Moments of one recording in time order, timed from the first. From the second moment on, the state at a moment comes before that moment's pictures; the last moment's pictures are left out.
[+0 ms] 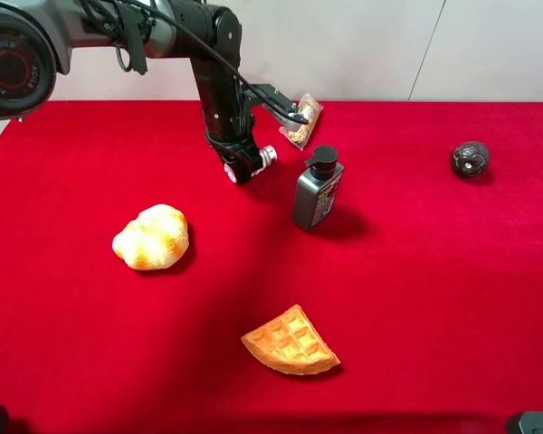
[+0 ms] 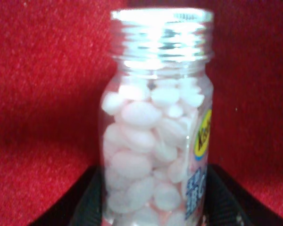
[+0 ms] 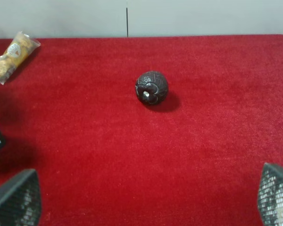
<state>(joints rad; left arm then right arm) -0.52 2.45 -1.95 -0.08 1.00 0.52 -0.13 -0.01 -0.50 0.11 1.02 -0.09</state>
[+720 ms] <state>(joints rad) -0.52 2.44 -2.16 -0.07 1.19 0.47 -0.13 -0.01 -0.50 0.11 1.02 -0.09</state>
